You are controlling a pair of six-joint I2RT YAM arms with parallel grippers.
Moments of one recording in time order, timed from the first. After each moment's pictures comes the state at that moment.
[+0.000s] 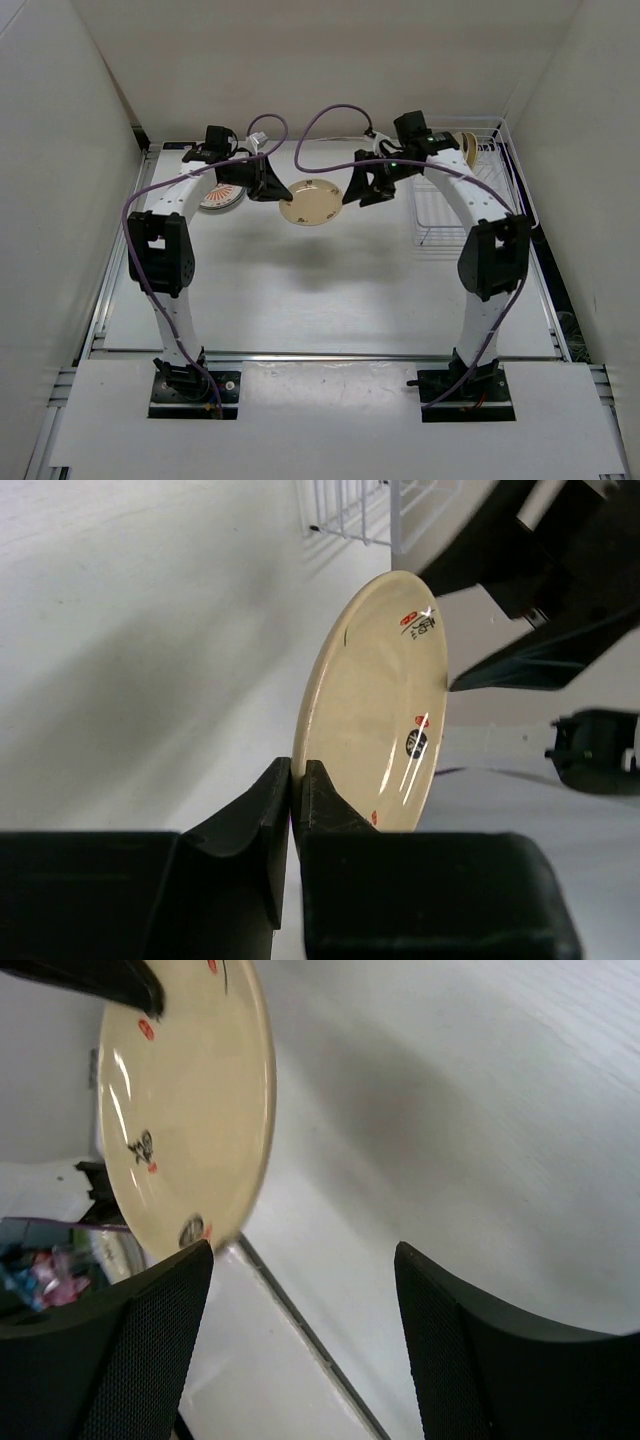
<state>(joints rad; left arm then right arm) -0.14 1.99 1.68 -0.68 1.06 -0.38 0.35 2.01 1.91 -0.96 -0.82 0.15</state>
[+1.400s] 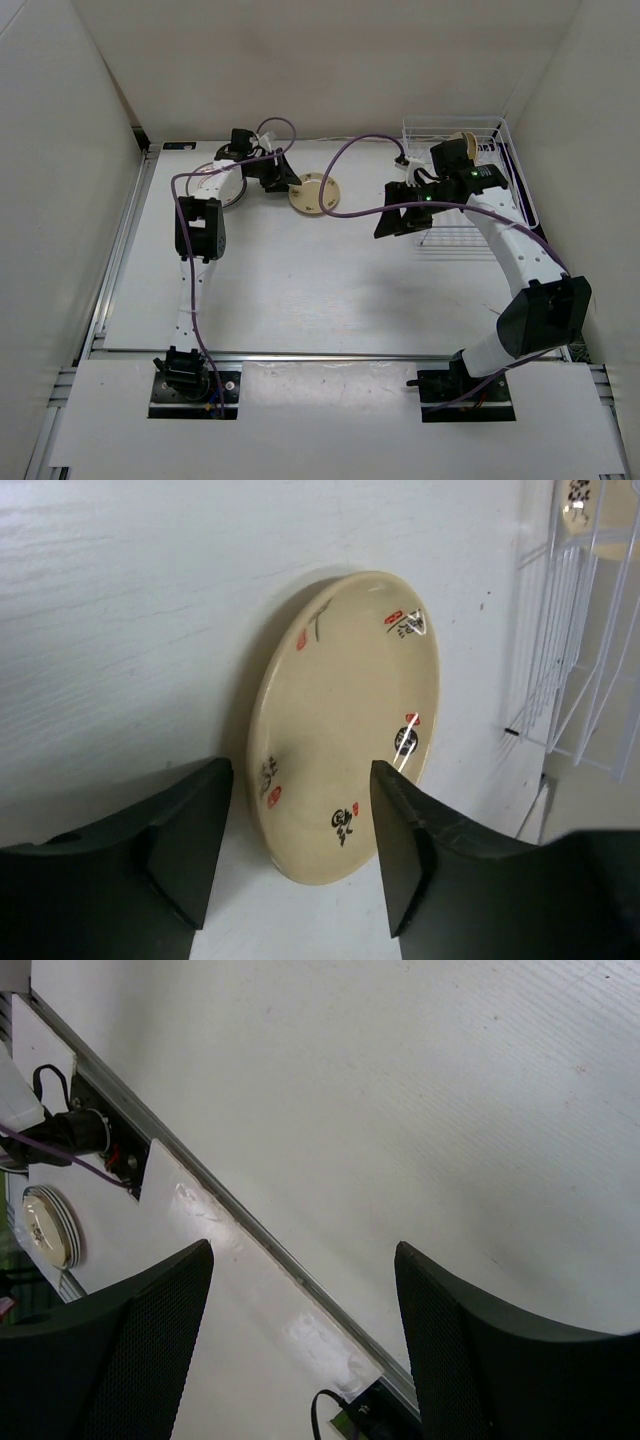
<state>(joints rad) -0.15 2.66 2.32 -0.55 0.75 -0.41 0.27 1.51 1.46 -1.03 -0.67 0.02</state>
